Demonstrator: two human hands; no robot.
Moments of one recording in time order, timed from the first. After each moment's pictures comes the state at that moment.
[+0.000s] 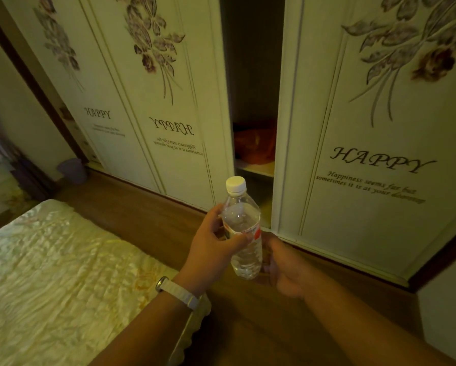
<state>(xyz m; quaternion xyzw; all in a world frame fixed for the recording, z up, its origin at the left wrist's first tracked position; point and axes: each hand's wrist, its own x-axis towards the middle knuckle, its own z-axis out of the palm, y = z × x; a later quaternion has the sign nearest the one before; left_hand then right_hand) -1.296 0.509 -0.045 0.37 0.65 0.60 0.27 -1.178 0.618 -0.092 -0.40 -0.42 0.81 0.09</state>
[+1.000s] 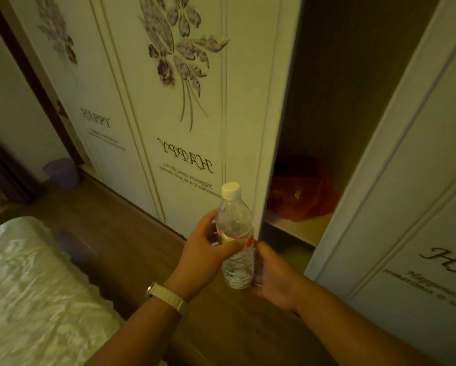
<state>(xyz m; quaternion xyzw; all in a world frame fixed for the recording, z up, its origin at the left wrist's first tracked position) -1.663 0.753 -0.063 0.33 0.65 0.63 0.26 -1.542 0.868 -0.092 -0.41 -0.43 0.81 0.05</state>
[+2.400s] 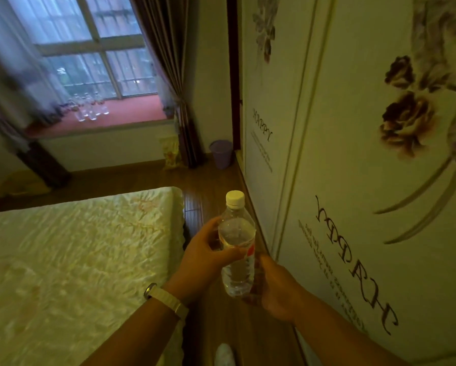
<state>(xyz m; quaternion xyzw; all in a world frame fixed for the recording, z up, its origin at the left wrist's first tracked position) -2.106 0.789 -0.067 0.02 0.76 0.65 0.06 -2.098 0.950 -0.120 -0.23 -0.56 0.75 -0.28</state>
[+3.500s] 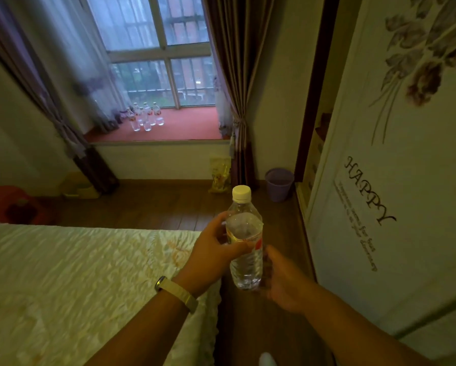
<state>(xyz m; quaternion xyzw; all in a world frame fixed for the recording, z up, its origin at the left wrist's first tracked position) -2.532 0.621 -0.062 -0.04 0.76 0.65 -0.04 -2.564 0.781 -0.109 -0.15 -0.55 0.74 -0.37</state>
